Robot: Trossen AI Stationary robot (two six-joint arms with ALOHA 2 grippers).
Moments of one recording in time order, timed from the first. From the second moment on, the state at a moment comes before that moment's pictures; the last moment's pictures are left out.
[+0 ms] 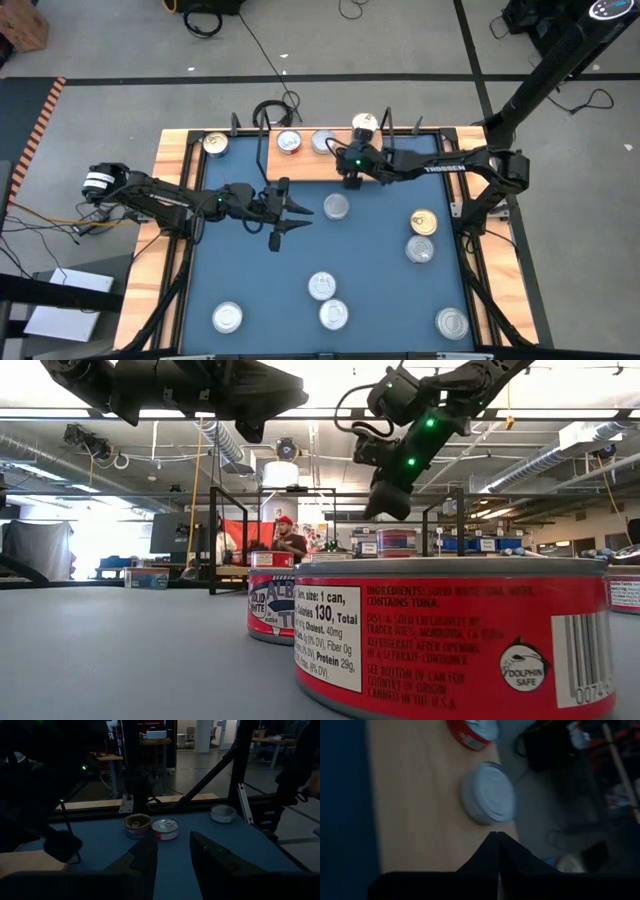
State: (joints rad) left arm -0.05 1.29 0.59 0.65 0.05 0.03; right arm -0.30 1.63 1.05 -0.14 0.50 -0.48
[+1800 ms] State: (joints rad) left arm -0.02 1.29 0.59 0.58 0.15 0.10; right arm 0.30 1.55 1.05 -0.85 -0.31 0.52
